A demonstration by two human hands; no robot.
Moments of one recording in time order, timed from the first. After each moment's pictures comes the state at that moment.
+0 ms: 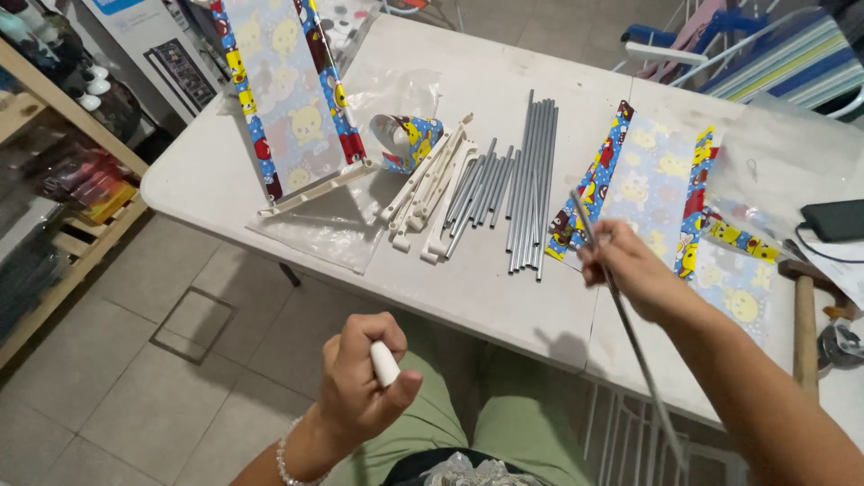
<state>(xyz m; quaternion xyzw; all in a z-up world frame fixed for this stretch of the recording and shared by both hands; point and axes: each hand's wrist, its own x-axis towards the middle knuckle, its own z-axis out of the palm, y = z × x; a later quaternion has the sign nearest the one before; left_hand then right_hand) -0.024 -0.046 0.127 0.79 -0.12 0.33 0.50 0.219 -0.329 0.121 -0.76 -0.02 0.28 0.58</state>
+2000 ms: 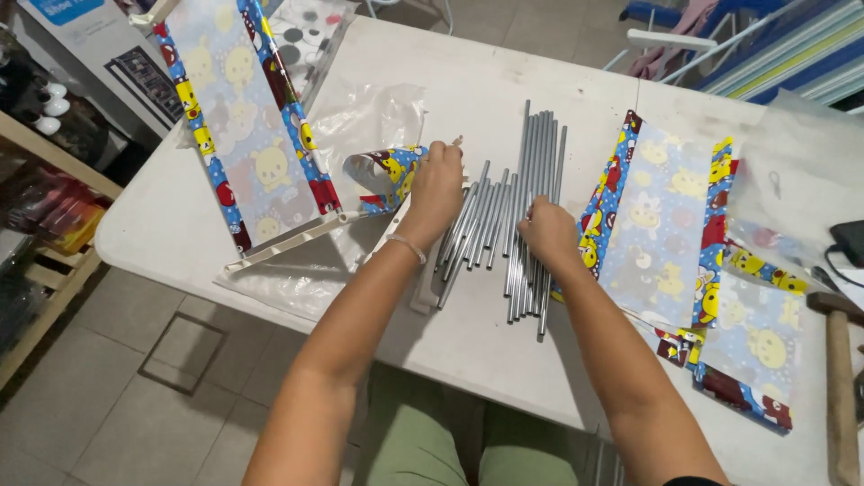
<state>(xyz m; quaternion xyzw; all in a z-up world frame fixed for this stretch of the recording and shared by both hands) 0.382 -0.005 -0.009 0.93 -0.01 0.28 0.22 0.395 -0.223 -0.027 -0.97 -0.15 -0.01 0.20</state>
